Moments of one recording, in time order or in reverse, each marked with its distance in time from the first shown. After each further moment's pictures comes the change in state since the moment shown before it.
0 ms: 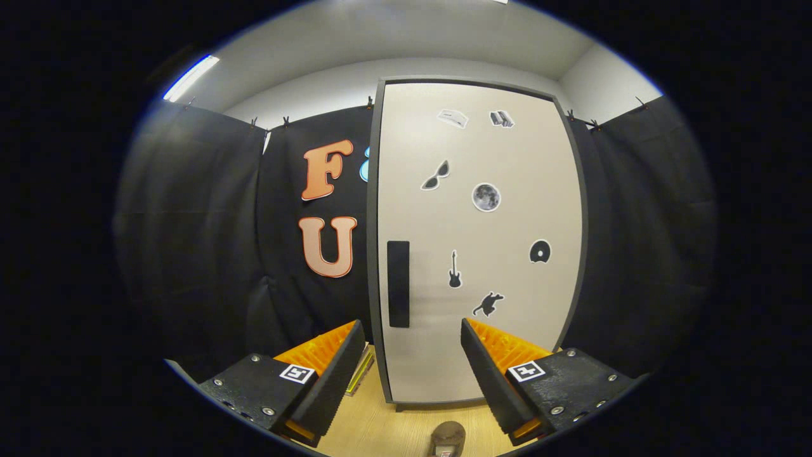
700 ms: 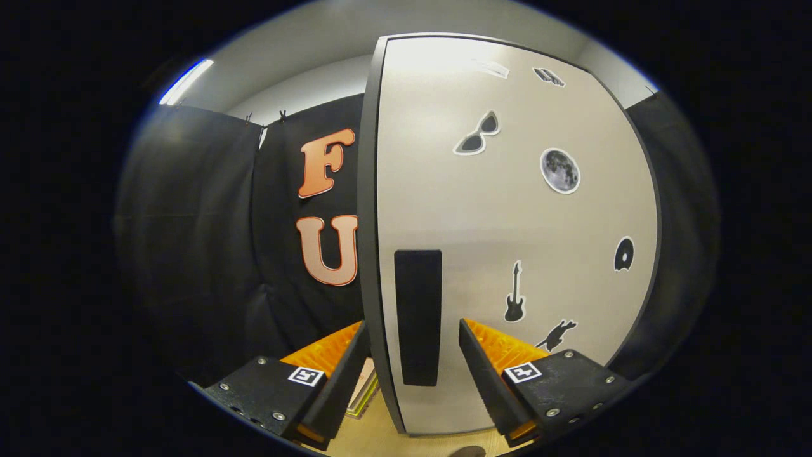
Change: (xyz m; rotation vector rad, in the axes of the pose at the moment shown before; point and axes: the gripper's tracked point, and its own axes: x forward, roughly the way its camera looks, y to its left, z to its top) arm 0.127 0.018 -0.005 0.029 0.013 0.037
